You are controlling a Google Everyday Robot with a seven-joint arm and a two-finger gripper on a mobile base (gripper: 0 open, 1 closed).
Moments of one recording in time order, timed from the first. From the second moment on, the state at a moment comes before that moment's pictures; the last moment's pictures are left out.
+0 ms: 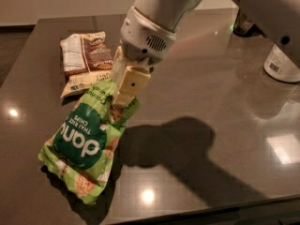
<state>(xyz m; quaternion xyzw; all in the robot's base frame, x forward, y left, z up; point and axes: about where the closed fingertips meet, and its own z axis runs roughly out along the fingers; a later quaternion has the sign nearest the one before) 0.433 0.061 0.954 -0.77 0.58 0.23 0.14</state>
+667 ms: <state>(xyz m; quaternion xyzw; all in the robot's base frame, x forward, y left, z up) 0.452 0.048 0.990 -0.75 0.58 0.27 0.17</state>
